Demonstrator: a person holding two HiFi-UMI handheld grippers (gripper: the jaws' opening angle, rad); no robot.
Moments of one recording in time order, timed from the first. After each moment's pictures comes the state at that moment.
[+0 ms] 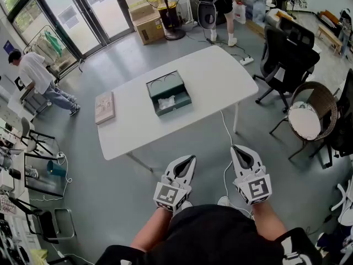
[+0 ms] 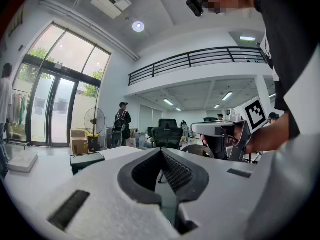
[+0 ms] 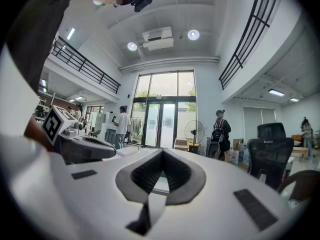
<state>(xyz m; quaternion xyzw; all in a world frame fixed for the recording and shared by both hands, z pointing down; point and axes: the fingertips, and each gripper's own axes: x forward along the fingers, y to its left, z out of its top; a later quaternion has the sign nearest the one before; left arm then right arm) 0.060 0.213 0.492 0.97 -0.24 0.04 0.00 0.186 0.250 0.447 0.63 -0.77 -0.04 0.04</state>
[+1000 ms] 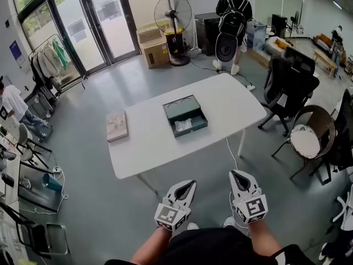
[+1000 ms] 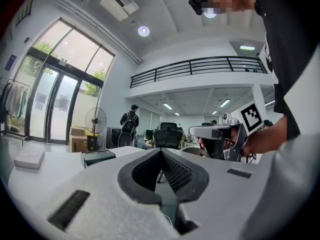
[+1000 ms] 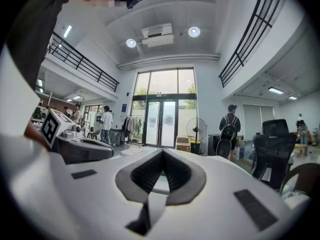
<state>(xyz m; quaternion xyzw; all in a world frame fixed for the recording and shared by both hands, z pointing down) -0.066 0.196 0.502 0.97 -0.22 0.01 0.03 0.064 0.231 0.461 0.64 -0.76 -0.01 0.04</state>
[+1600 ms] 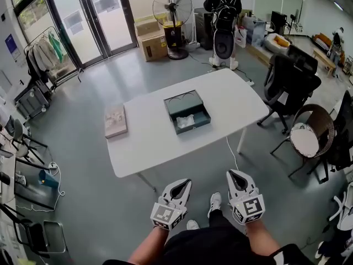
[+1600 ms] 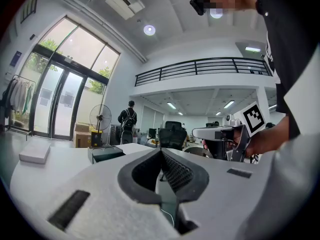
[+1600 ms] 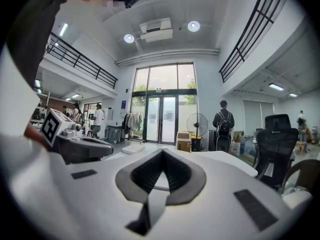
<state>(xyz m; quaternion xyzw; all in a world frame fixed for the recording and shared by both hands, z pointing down) -0.103 0.164 0.519 0.97 -0.24 0.02 0.05 0.034 0.204 0.482 0.65 -0.76 0.01 0.06</state>
